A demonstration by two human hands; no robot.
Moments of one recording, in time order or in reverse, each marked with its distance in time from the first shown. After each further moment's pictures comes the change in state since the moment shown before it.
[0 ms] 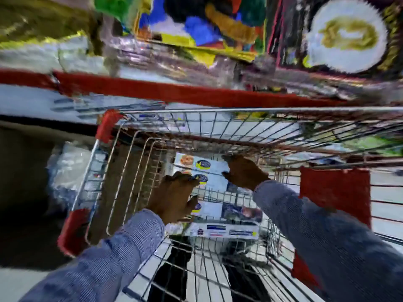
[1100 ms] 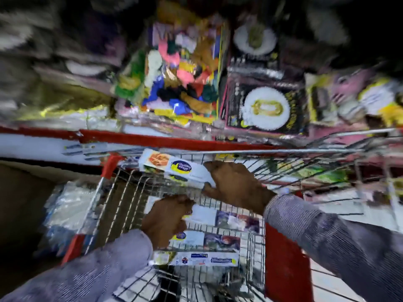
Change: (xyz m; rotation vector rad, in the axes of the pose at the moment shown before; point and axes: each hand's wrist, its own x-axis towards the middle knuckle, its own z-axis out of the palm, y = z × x) left_hand -0.017 0.062 -0.081 -0.255 0.126 -0.086; right_hand -0.130 -0.062 -0.177 -0.210 0.475 -0.322
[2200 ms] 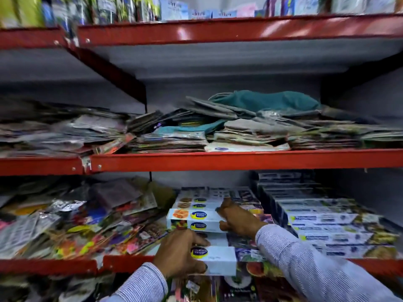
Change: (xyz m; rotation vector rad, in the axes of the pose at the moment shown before) left_hand -0.003 0.216 -0.433 0.279 0.566 0.327; right_hand 0.092 0.026 -0.446 -0.216 0.332 0.119
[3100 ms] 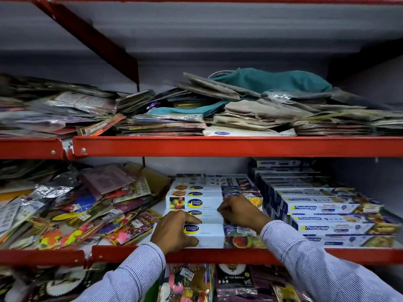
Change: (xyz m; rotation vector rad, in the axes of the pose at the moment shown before) left_hand 0.042 -0.038 0.030 -0.091 0.075 -0.082; right_hand 0.003 0.016 0.018 0.257 0.043 0.146
